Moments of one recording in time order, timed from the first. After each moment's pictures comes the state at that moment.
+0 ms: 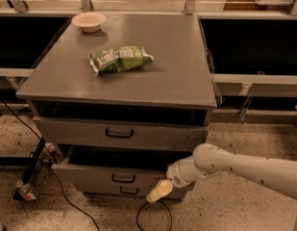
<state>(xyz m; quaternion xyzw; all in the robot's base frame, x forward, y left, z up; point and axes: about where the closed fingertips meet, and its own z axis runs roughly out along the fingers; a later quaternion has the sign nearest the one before) 0.491 -0.052 0.437 -0.41 0.84 0.29 0.19</state>
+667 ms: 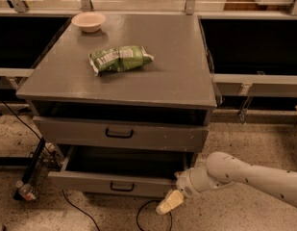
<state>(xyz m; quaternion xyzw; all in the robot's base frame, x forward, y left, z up) 0.449 -0.083 0.445 -0.42 0.84 0.30 0.18</state>
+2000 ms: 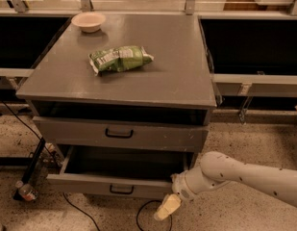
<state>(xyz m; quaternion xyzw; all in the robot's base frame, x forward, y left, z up) 0.430 -0.065 0.441 -0.45 0.82 0.32 0.16</state>
